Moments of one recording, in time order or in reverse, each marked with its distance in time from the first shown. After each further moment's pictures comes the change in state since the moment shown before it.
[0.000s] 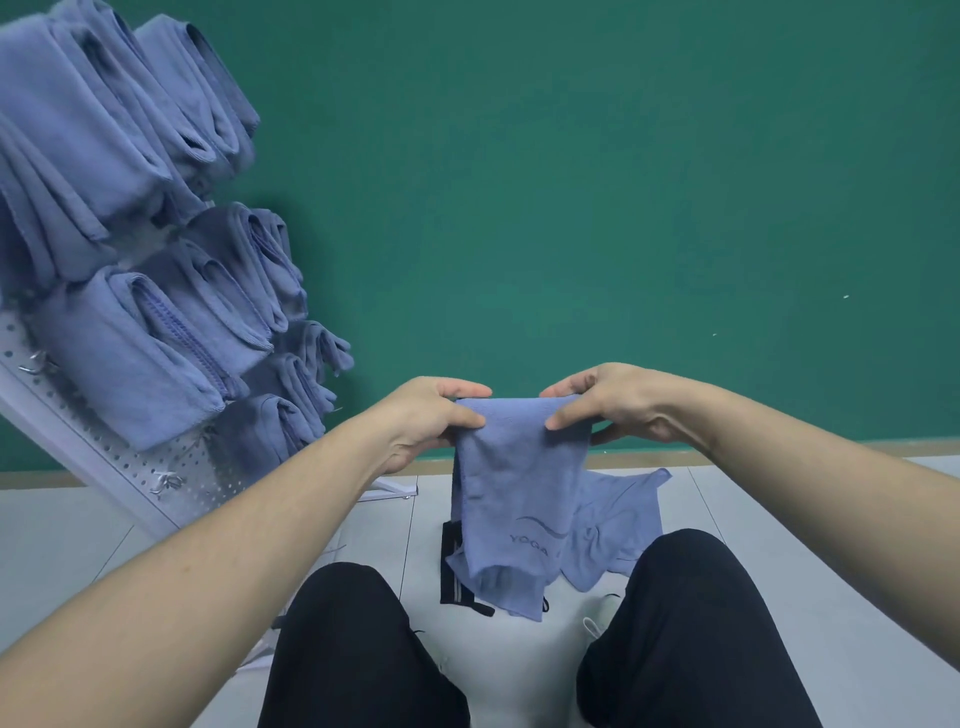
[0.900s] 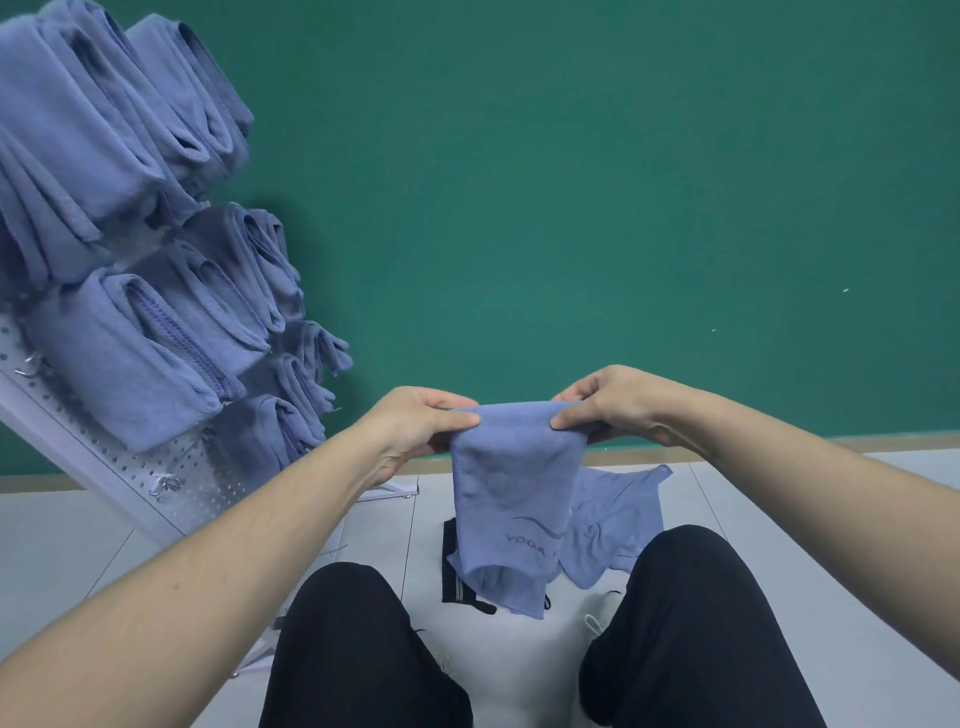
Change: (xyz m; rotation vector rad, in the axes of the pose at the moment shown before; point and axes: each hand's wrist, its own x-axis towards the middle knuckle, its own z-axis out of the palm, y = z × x) left_hand -0.006 -0.011 -0.004 -0.058 0.069 -0.006; right_hand 0.006 0.012 0.000 0.024 0.058 -0.052
